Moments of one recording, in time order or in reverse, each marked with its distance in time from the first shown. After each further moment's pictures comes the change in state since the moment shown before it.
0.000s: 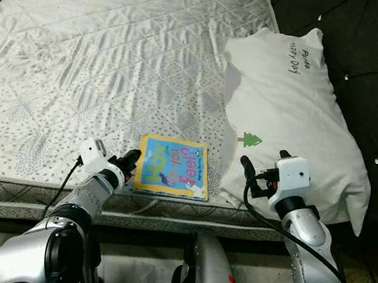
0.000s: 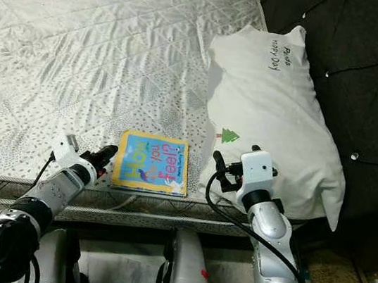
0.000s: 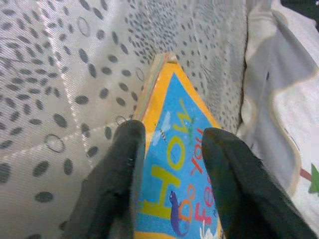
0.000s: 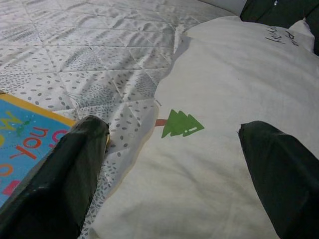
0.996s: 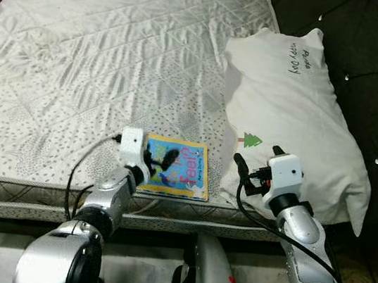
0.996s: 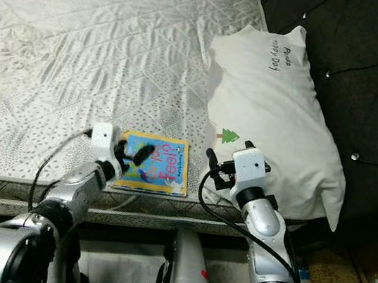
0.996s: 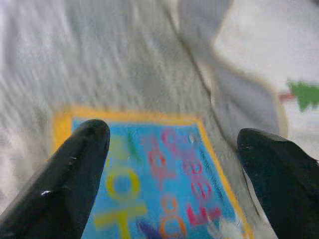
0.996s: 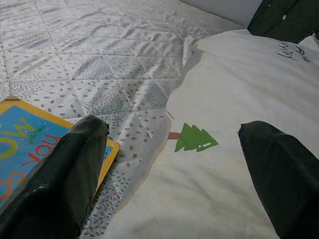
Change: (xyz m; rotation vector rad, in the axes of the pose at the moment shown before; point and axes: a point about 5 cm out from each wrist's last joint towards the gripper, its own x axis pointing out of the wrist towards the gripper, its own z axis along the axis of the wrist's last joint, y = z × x) left arm 0.008 -0.054 -0.016 0.673 -0.084 -0.247; right arm 0.005 0.011 0.006 -0.017 -0.036 0.034
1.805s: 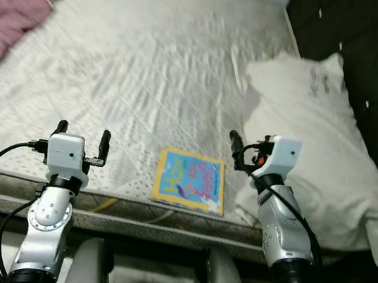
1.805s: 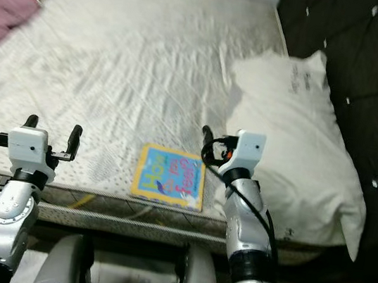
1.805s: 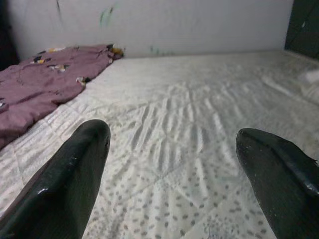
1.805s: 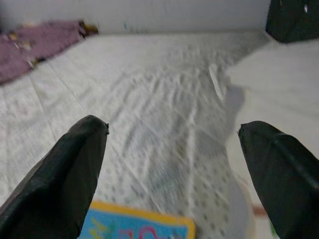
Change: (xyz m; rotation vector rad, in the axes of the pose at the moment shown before) left arm -0.094 0.052 0.031 0.400 -0.322 0.385; right arm 0.040 0.010 0.014 0.368 -0.049 -0.097
